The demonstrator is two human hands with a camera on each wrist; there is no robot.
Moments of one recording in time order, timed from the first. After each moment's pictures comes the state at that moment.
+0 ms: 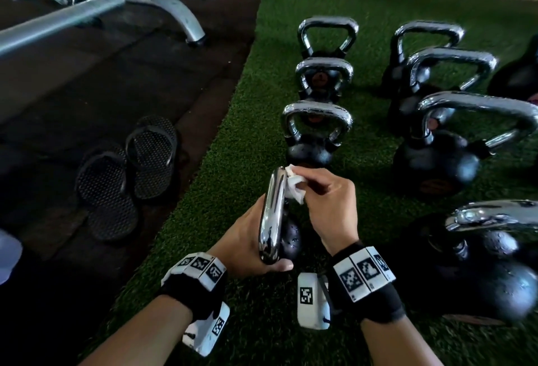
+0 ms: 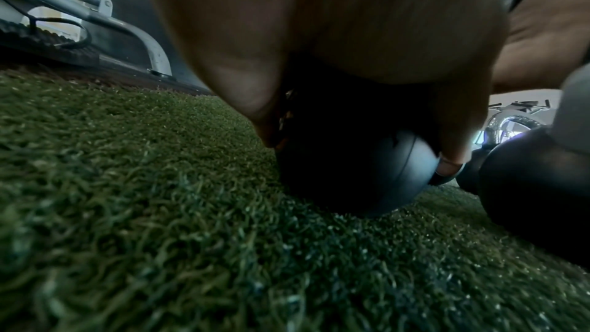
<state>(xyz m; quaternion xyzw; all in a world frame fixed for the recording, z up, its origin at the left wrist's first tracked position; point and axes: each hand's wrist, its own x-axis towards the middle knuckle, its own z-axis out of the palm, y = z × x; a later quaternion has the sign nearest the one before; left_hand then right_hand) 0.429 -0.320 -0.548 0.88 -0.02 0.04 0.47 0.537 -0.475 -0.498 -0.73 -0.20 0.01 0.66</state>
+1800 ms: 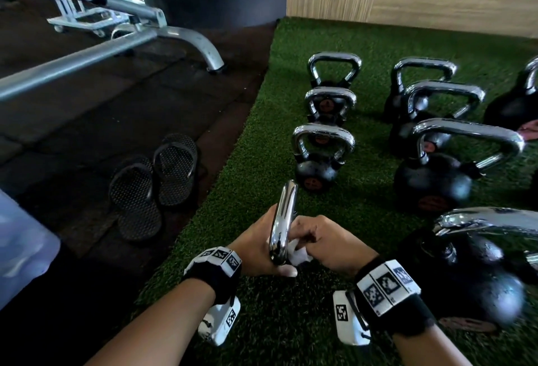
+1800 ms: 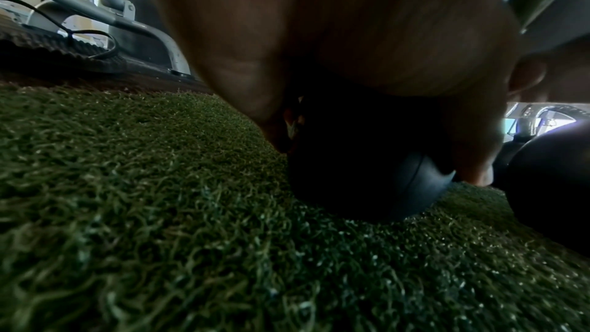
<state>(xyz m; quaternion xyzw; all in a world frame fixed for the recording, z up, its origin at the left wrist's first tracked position) 0.434 -0.315 -0.552 0.91 -0.08 0.05 0.41 0.520 -0.505 -0.485 -0.72 -0.42 0.33 0.45</state>
